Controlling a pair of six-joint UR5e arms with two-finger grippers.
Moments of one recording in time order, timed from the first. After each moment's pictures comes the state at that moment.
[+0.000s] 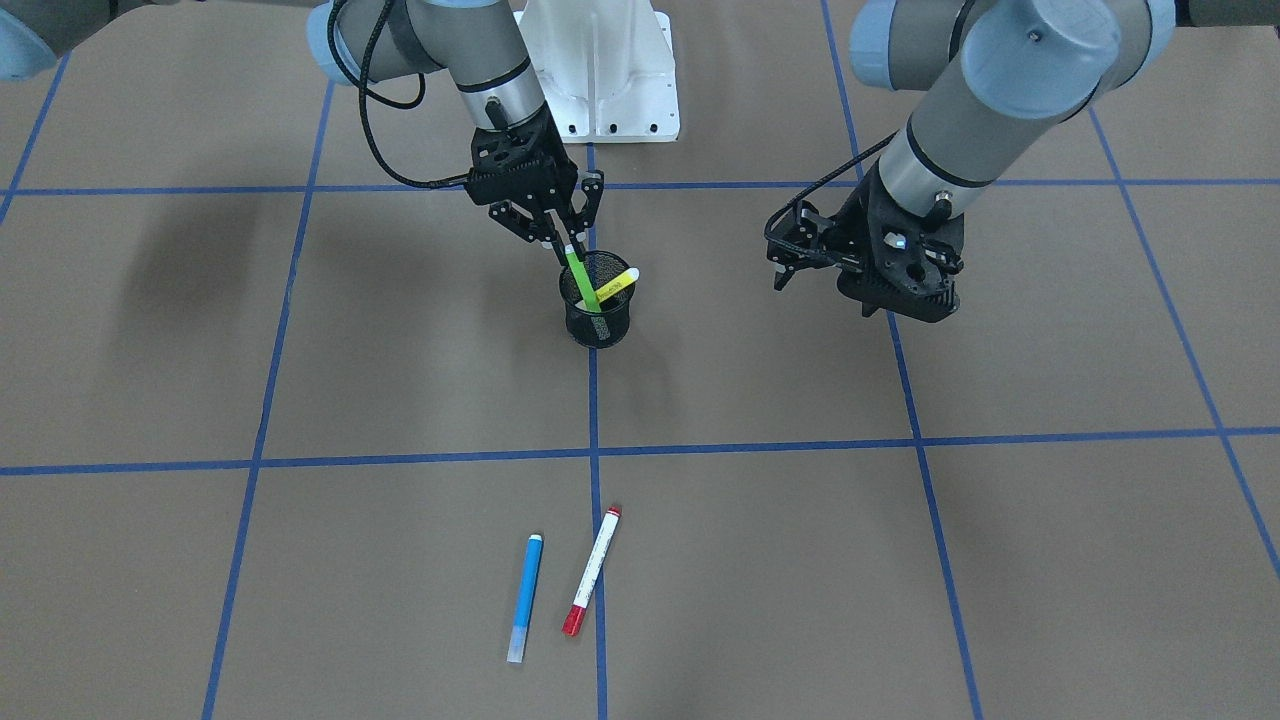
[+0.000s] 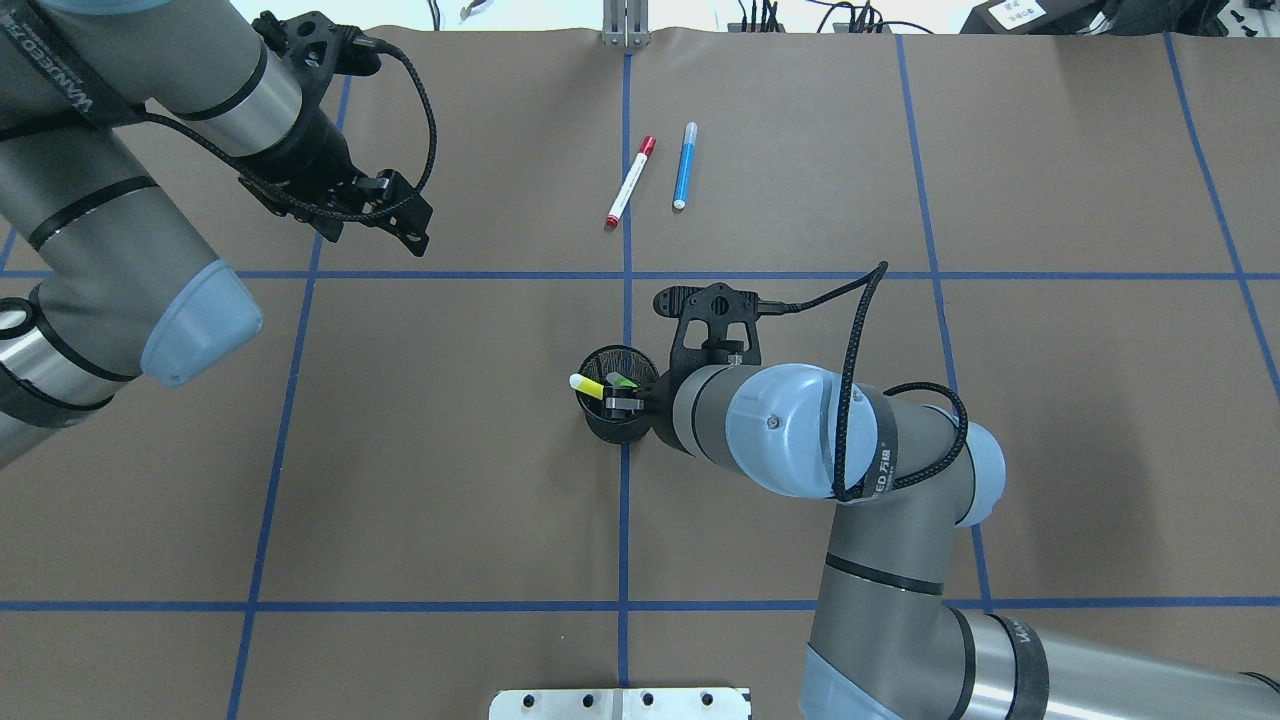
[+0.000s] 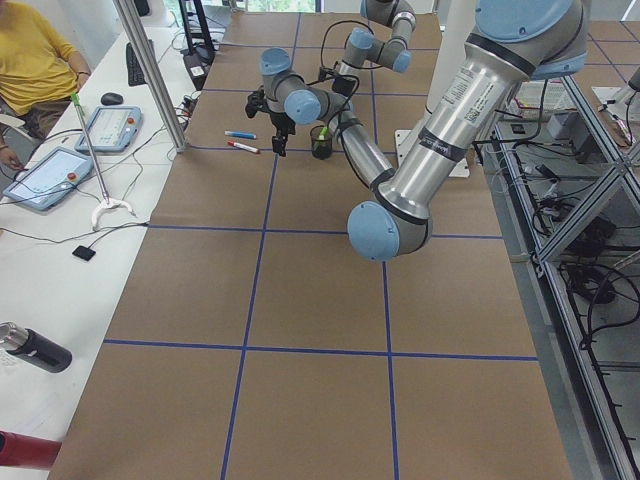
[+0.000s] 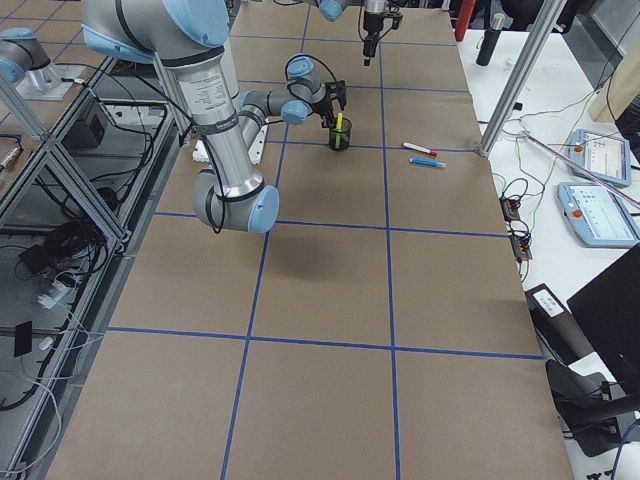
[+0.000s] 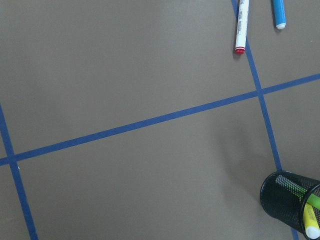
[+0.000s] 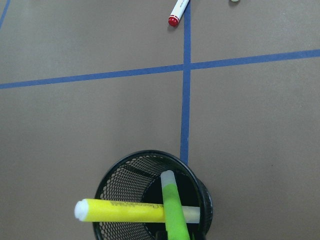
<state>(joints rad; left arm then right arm) -0.90 -2.15 -1.82 -1.50 -2.26 -0.70 0.36 -1.02 1.86 -1.29 1.52 1.35</state>
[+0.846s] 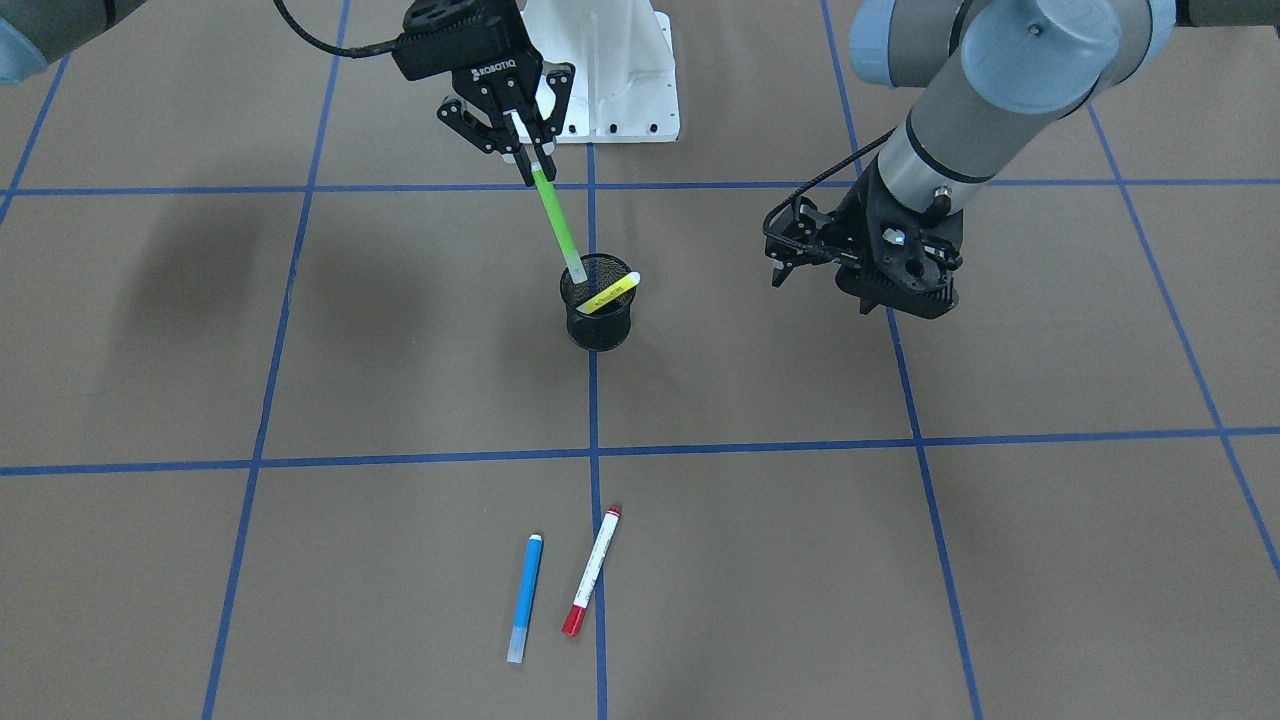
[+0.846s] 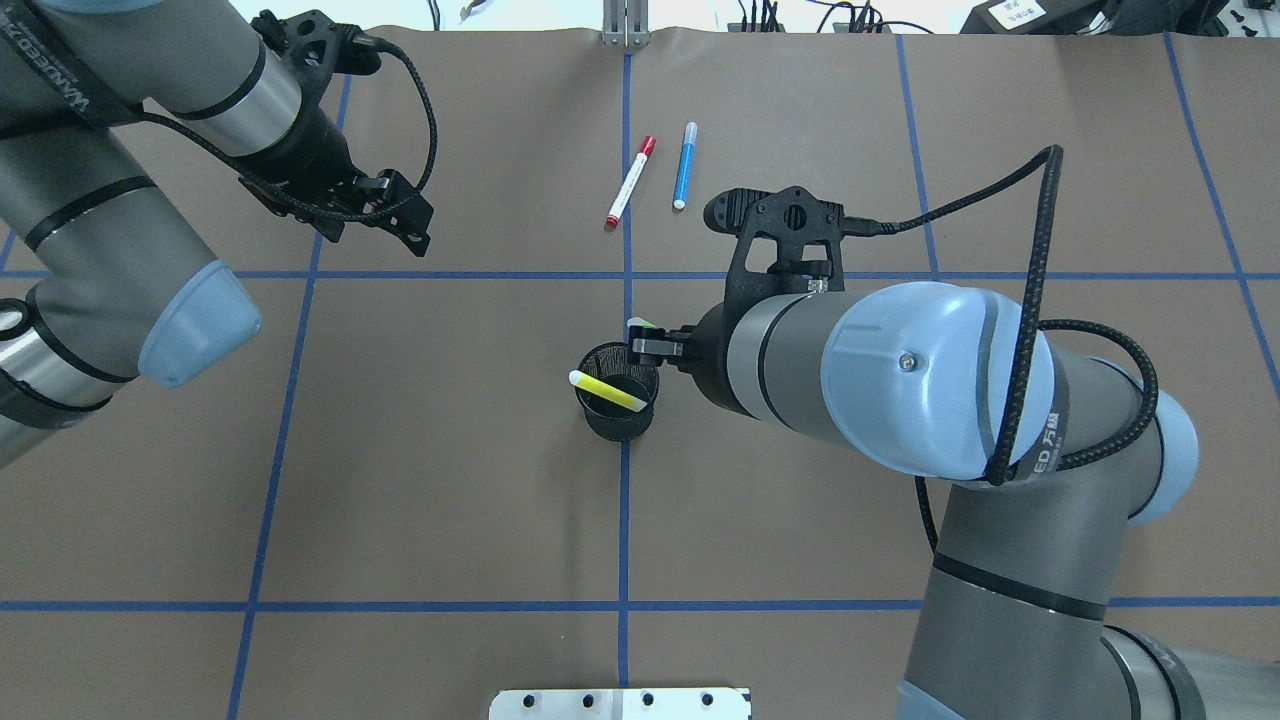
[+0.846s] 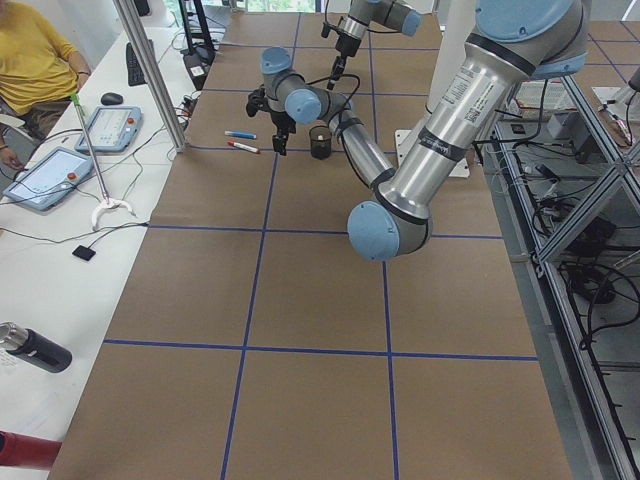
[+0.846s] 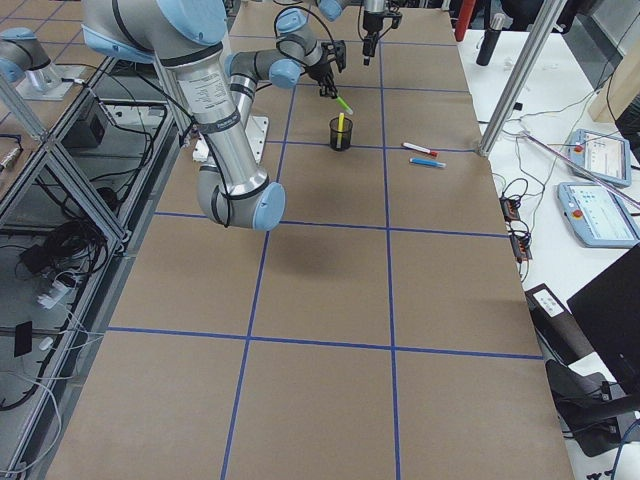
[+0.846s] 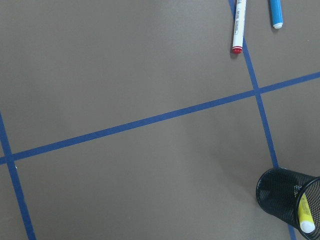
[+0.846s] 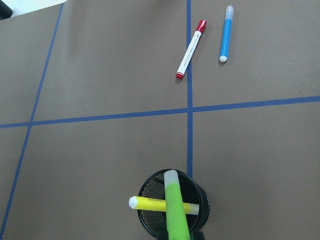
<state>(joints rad) -0.90 -2.15 -1.83 -1.50 -2.26 -0.70 0.42 -0.96 2.15 -1.65 1.51 1.35</state>
